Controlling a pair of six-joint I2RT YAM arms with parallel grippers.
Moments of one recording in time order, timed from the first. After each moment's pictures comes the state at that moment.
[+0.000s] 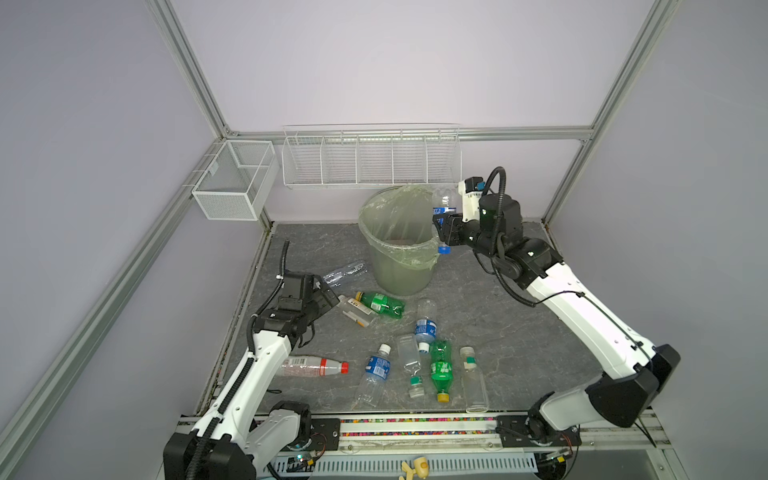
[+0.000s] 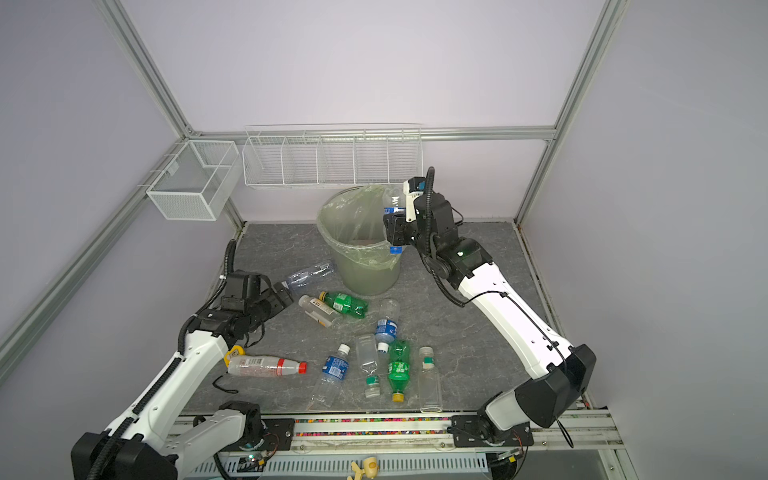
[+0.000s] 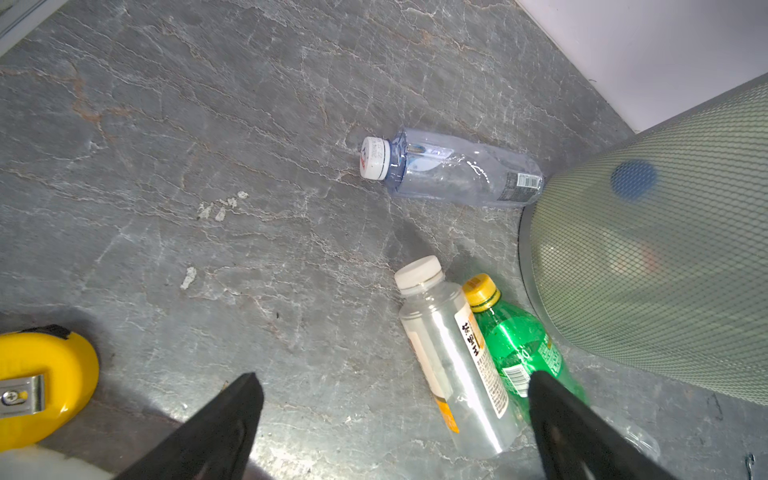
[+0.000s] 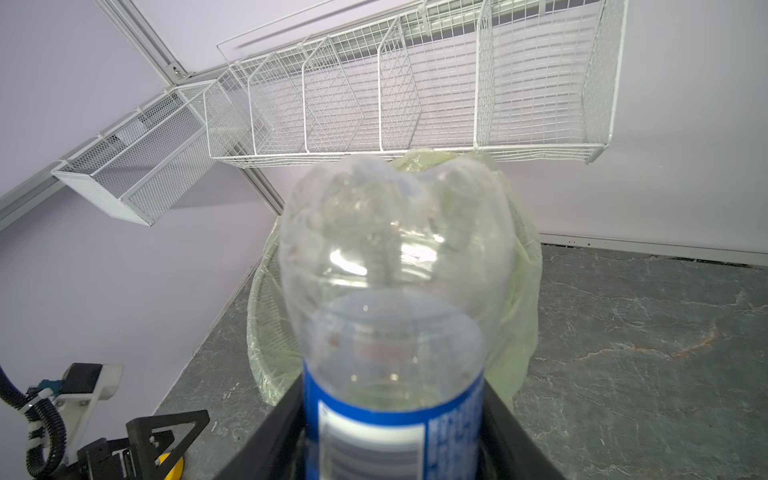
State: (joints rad) left arm -0.21 1.04 0.81 -0.61 -0.09 -0.73; right arm 0.61 1.50 1.64 -0.48 0.07 0.36
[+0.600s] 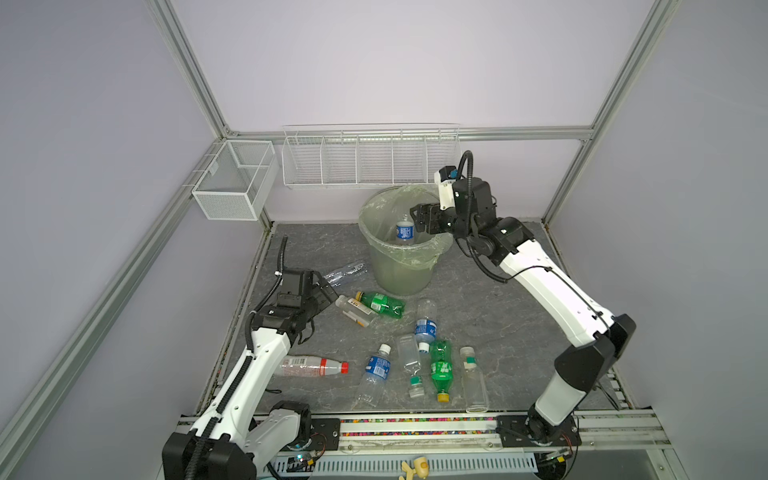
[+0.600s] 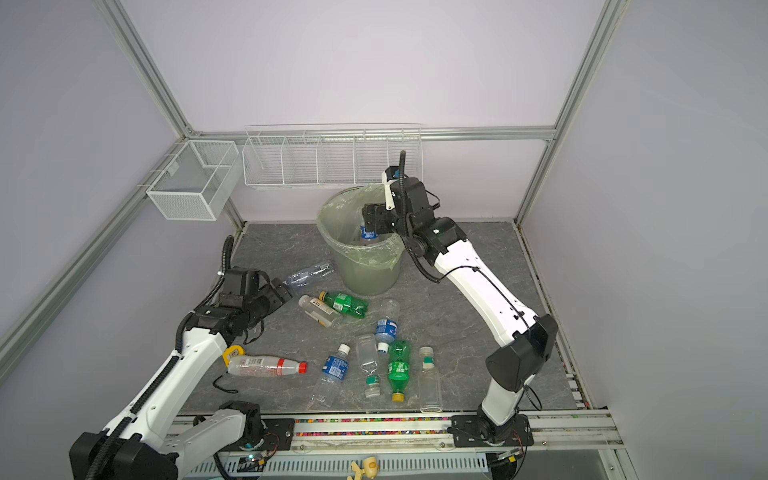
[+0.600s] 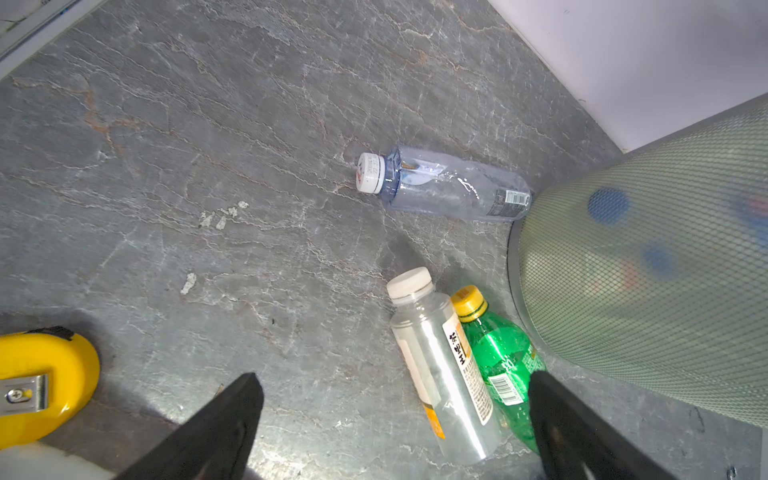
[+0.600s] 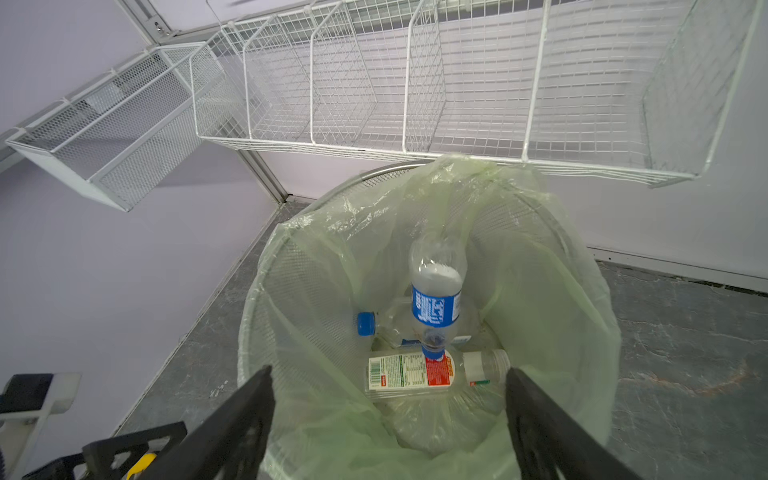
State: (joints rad) left arm -0.21 1.04 0.85 -0.63 -0.11 -0.77; right arm 0.63 1.68 1.89 -0.60 0.07 0.31
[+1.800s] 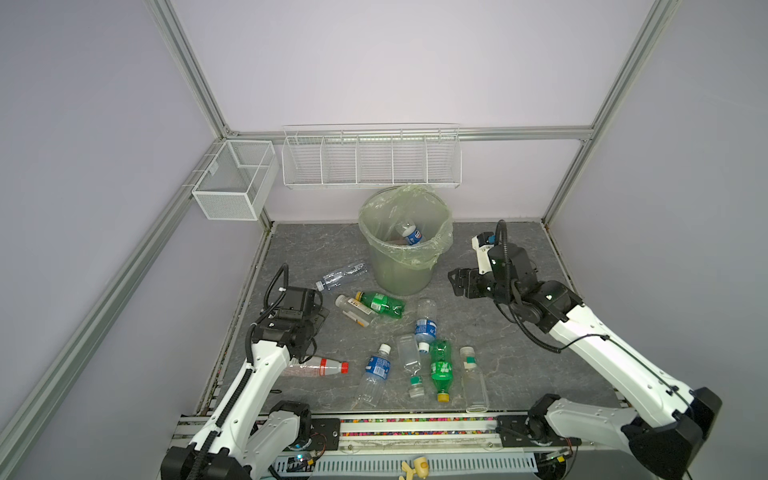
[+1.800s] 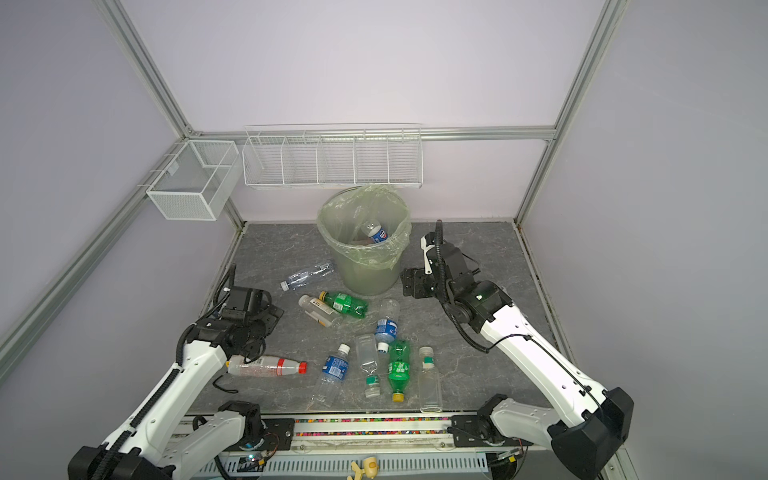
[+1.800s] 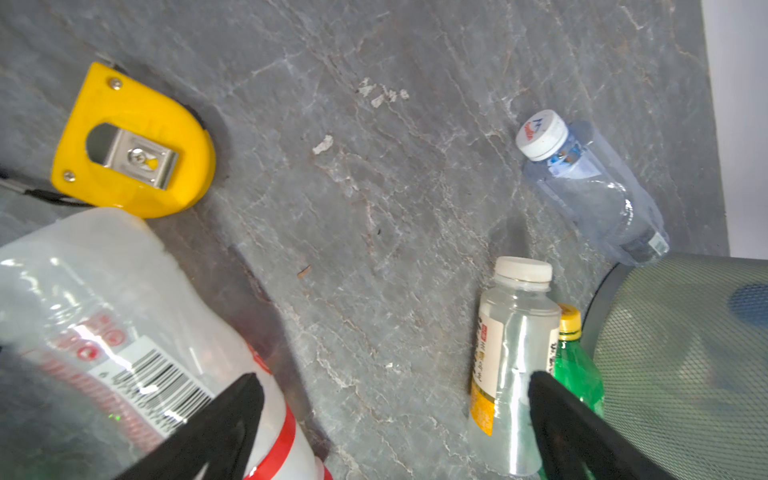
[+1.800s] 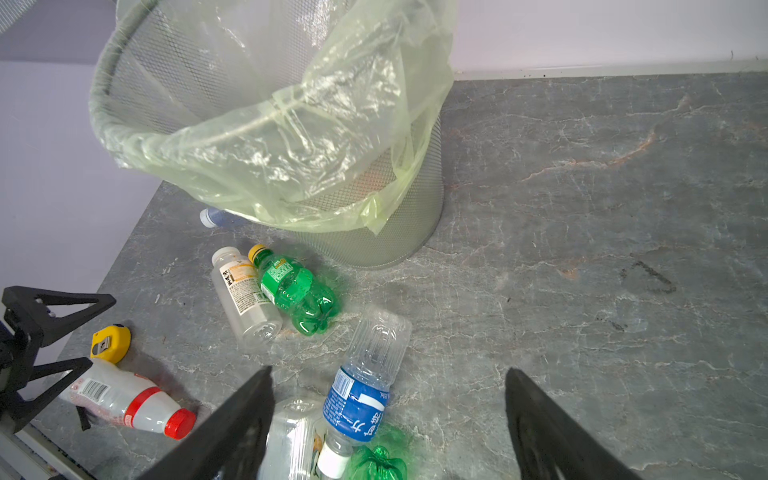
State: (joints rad) left arm -0.21 0.97 0.74 -0.87 -0.17 -1.24; right arm 0.62 1.17 1.17 -0.64 0.10 0.42
